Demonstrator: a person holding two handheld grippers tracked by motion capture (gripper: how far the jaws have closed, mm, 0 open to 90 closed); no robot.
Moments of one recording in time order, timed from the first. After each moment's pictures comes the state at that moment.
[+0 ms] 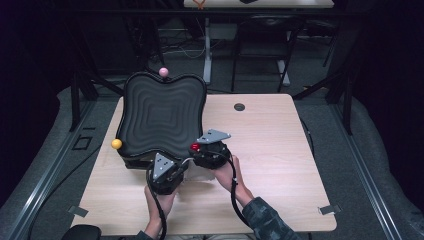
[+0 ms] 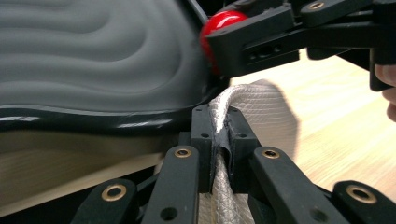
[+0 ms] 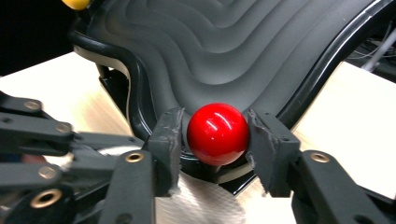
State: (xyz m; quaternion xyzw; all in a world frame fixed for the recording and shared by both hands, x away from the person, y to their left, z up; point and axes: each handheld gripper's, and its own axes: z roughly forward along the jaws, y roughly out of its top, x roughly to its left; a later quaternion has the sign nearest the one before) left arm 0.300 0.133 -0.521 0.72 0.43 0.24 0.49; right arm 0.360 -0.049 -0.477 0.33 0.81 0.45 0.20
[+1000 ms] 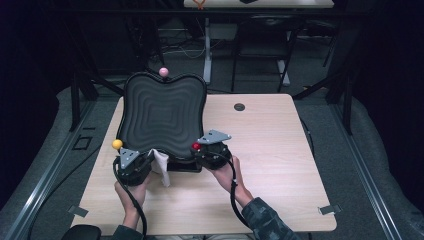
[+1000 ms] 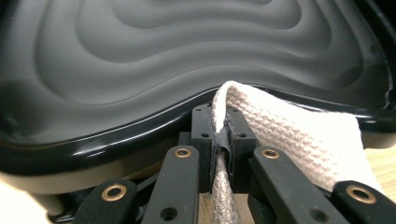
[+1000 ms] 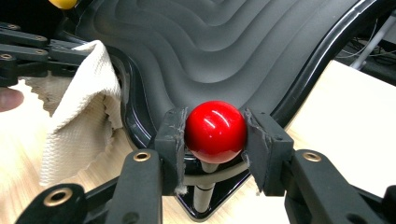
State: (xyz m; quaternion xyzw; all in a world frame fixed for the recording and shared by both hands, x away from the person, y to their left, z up) left arm 0.321 0.212 -0.522 0.66 0.53 0.29 0.45; right arm 0.360 -0.050 -0.479 0.33 0.80 0.45 0.21
